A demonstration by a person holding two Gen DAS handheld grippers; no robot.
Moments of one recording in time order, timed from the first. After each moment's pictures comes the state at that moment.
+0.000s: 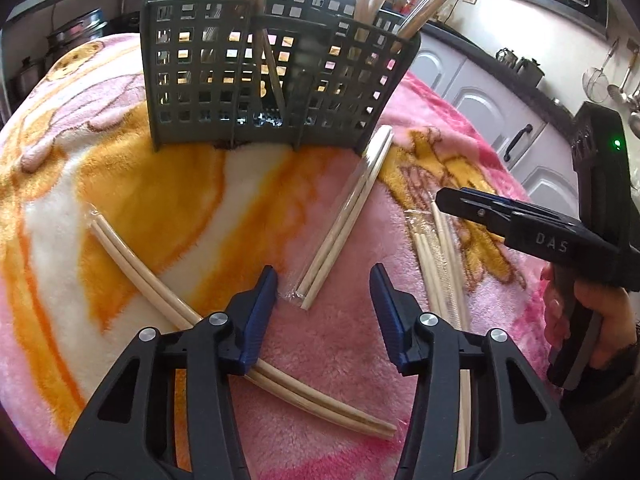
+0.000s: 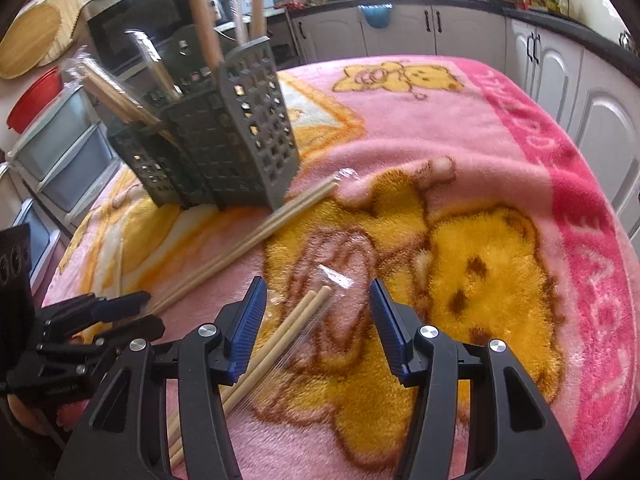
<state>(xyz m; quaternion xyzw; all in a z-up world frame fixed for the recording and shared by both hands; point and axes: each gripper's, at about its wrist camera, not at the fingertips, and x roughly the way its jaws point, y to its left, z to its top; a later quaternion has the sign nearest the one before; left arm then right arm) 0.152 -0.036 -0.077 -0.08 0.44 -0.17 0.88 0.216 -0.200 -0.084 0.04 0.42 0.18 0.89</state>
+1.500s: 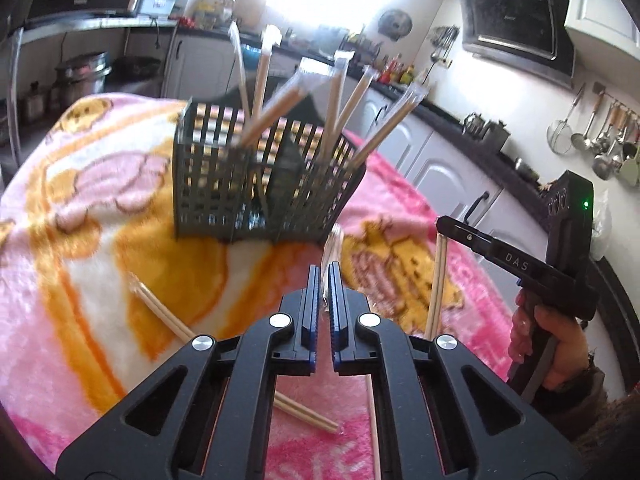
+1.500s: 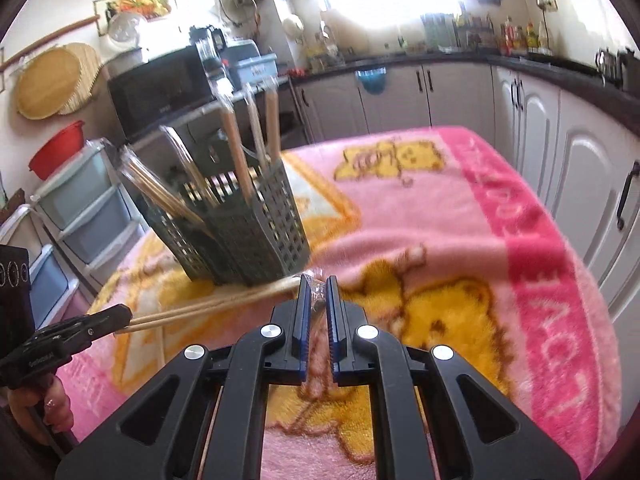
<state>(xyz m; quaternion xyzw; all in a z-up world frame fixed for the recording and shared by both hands) 0.118 -0.007 0.008 -0.13 0.32 -0.20 0.92 0.182 -0.226 -0.010 0.08 0.29 0.19 0.93</state>
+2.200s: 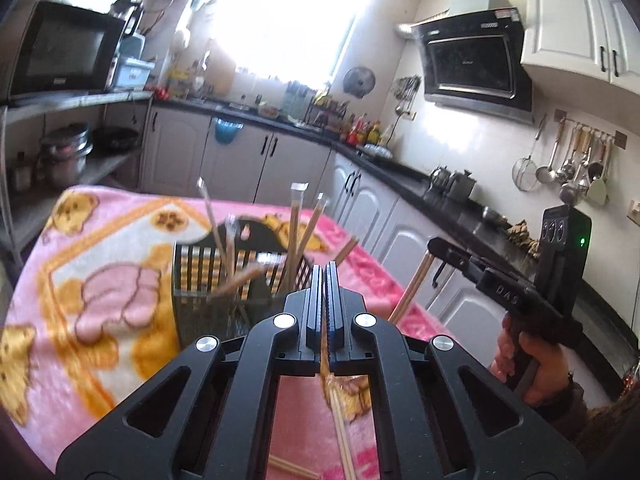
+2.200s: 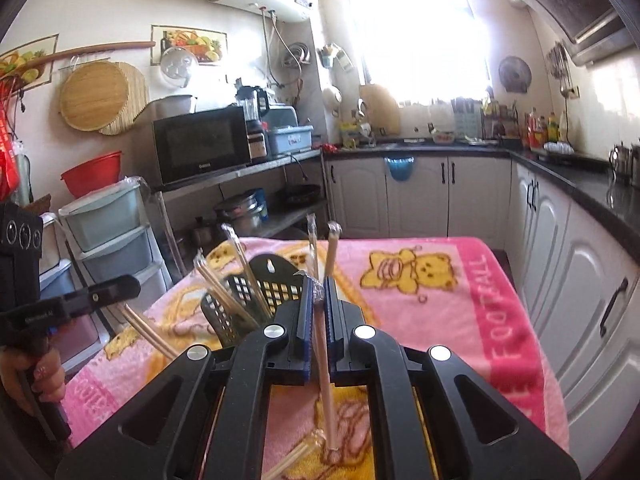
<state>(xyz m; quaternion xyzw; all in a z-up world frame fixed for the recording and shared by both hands) 0.116 0.010 0.110 -0.12 0.21 -0.24 0.94 0.160 -0.210 0.088 0.03 0.16 0.21 0.96</state>
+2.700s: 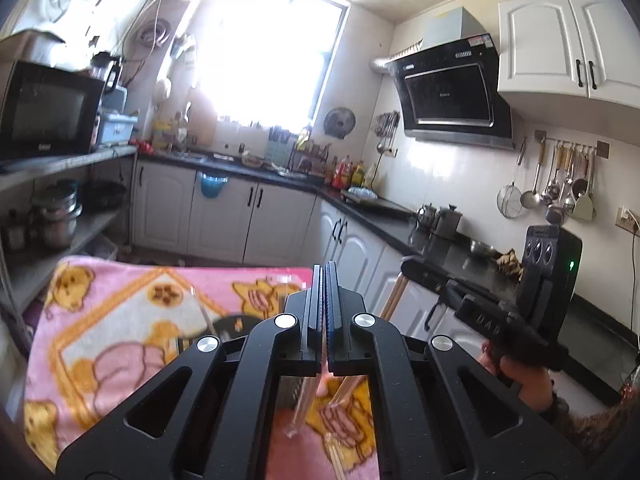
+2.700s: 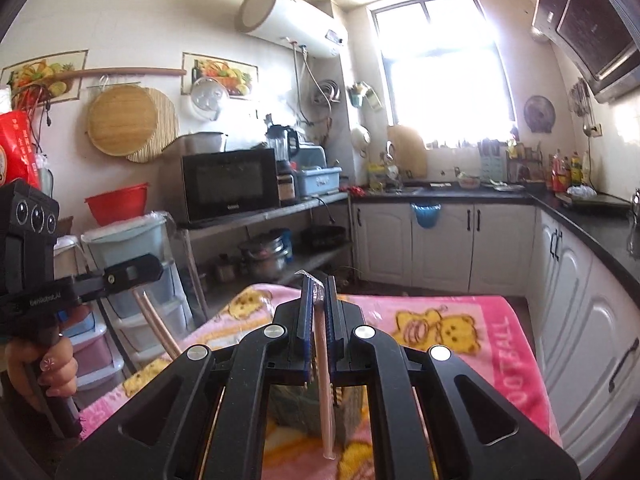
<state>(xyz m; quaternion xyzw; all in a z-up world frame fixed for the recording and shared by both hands) 0.127 0.014 0.182 -0.10 0.13 -0.25 0.95 0.170 -0.188 0.150 0.02 0.09 0.26 0.96</state>
